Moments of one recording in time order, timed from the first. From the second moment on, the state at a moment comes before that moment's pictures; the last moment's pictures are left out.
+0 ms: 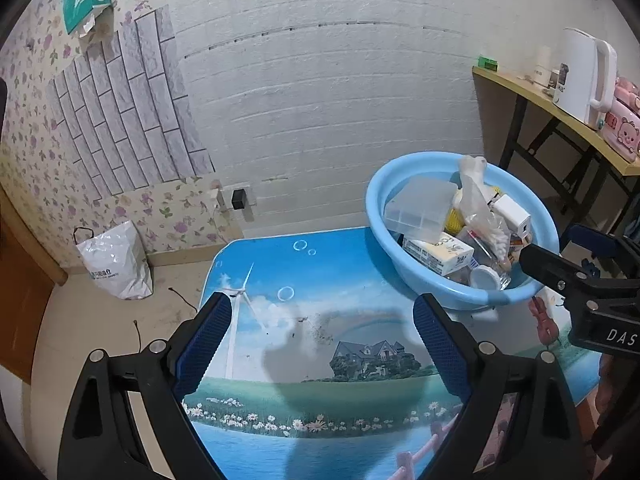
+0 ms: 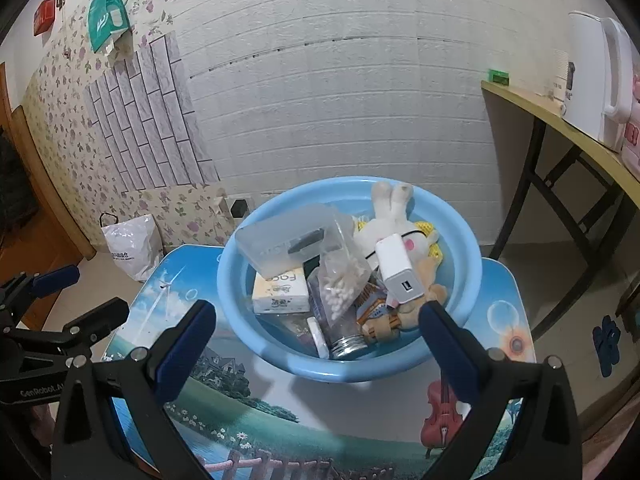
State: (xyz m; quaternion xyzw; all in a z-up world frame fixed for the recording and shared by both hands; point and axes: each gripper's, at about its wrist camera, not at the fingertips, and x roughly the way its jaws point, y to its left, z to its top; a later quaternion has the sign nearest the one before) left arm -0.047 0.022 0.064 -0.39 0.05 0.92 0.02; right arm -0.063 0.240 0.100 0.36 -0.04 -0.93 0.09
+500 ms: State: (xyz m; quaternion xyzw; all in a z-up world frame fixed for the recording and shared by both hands) left arm -0.049 0.020 0.055 -0.41 0.03 0.91 0.03; right arm -0.064 0.240 0.095 0.36 -0.04 -0.93 0.09
